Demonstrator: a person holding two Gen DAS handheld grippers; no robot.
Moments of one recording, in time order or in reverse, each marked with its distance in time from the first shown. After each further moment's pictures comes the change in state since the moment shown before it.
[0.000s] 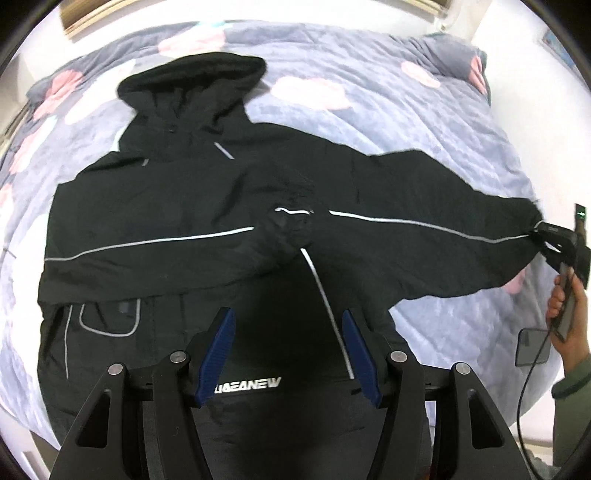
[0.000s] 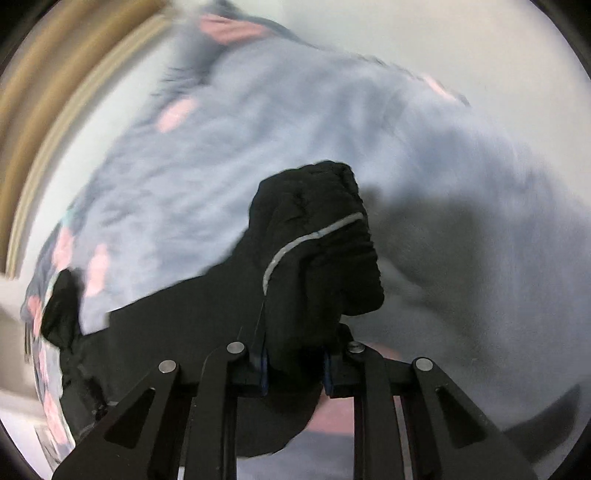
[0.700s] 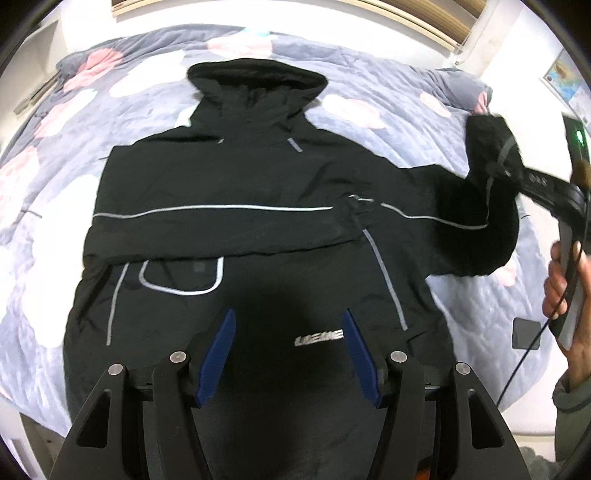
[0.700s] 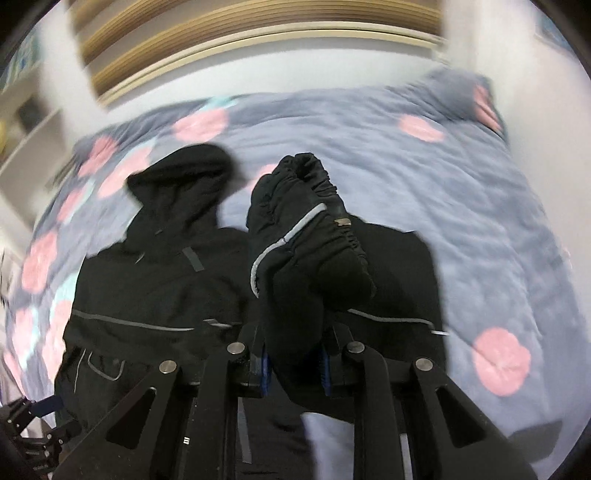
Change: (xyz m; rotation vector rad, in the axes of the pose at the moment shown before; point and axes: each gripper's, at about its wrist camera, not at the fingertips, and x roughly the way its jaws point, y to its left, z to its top) left arm -0.051 0.109 -0.058 -0.064 -0.055 -0.044; right arm -0.062 0.334 -0.167 -0.646 -0.032 0.089
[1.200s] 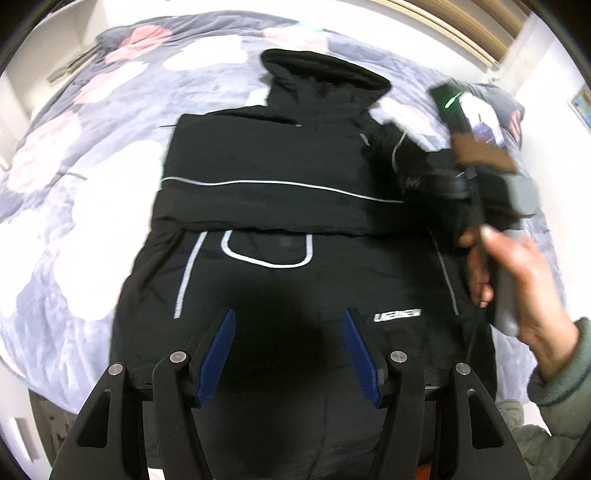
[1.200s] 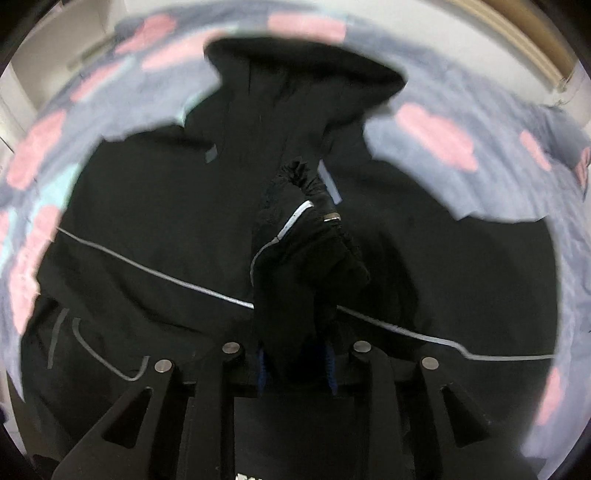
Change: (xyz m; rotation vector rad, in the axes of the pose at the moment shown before) left arm -0.018 0.091 -0.027 -0.097 0.011 0.067; right arm 0.158 0.192 -0.033 -0.274 0.272 -0.023
